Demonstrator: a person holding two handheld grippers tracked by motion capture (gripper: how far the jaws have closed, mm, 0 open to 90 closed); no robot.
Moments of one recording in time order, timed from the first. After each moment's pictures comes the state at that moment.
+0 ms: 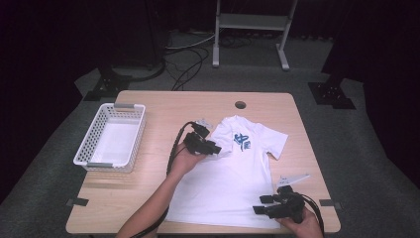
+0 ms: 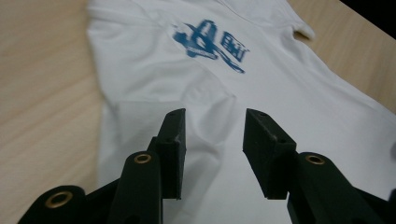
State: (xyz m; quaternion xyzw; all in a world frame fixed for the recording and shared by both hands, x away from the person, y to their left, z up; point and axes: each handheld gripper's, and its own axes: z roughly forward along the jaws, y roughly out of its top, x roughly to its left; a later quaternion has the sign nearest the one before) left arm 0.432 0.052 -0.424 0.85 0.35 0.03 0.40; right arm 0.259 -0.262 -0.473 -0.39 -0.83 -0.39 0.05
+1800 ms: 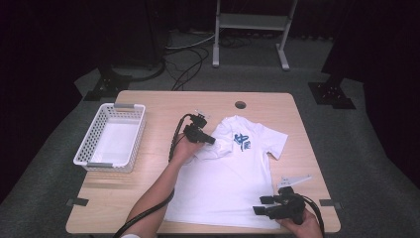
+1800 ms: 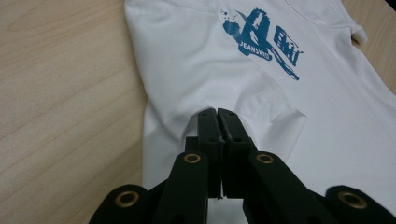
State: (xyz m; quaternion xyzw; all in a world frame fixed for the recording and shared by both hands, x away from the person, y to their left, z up) left arm 0.482 0.050 -0.451 0.85 0.38 -0.03 0.36; right arm 0.256 -0.264 -0.475 -0.40 -0.82 -0.40 0.06
